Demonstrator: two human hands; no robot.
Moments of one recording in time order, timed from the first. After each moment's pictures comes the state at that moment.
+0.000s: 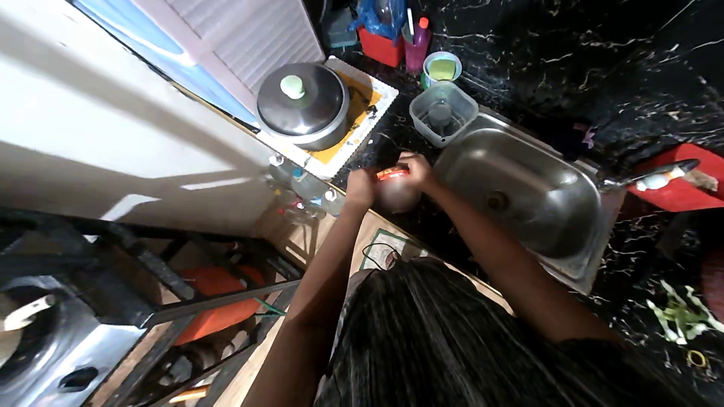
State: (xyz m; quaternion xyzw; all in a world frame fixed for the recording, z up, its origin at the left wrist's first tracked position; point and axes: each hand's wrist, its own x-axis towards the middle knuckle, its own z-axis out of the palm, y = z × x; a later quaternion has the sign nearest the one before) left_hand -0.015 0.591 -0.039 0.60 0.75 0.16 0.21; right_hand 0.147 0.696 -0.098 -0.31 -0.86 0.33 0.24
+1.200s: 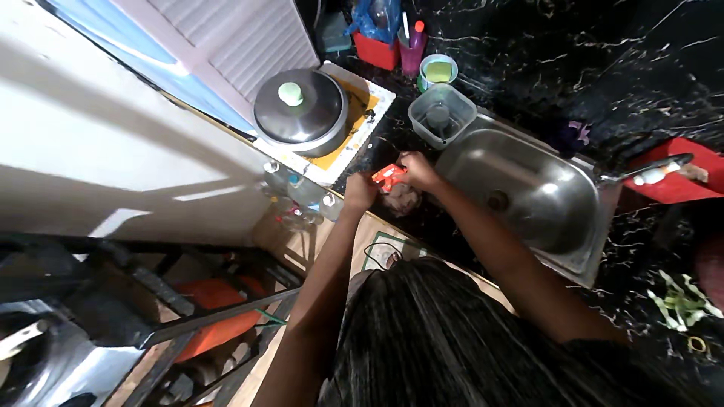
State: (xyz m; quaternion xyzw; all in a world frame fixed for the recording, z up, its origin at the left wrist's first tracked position) left_hand -0.036 0.597 -0.038 0.58 0.75 0.17 0.27; right_hand 0.136 0.699 -0.073 -0.33 -0.88 0.29 0.17
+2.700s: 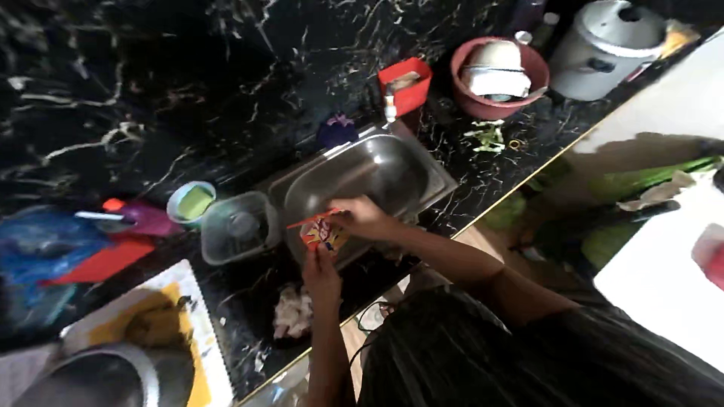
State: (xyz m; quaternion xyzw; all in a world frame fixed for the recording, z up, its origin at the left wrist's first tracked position) left_hand 0.155 0.591 -0.001 0.68 0.48 0.31 0.46; right_hand 0.324 0.583 0.005 -0.59 -0.60 0.21 0.50
